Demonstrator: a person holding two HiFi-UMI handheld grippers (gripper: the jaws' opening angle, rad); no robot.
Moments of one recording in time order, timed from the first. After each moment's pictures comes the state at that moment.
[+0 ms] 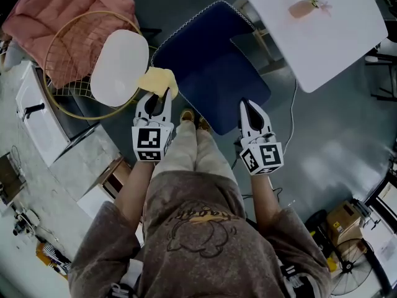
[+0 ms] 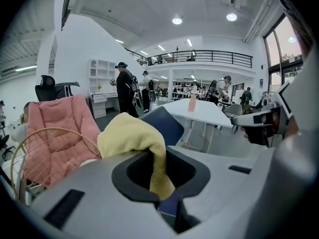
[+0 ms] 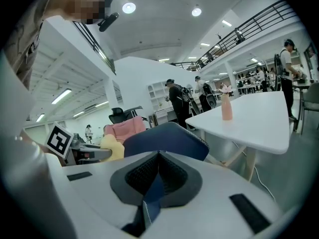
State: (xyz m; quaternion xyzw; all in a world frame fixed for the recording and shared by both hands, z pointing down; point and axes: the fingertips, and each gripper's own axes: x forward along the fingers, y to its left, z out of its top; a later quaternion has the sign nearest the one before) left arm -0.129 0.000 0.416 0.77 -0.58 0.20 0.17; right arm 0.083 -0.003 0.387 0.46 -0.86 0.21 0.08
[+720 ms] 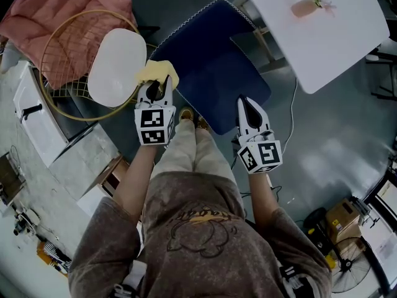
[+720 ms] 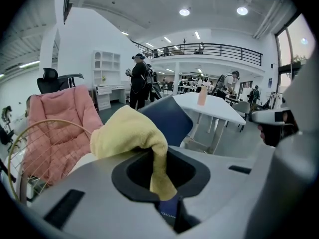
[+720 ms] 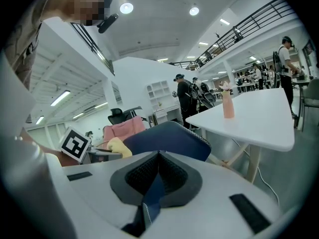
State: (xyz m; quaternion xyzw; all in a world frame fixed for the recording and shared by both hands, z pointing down) left arm -0.137 -0.040 0.456 0.74 -0.60 0.22 0.21; right arm 0.074 -0.016 0.397 0.46 -0.86 0.22 0.07
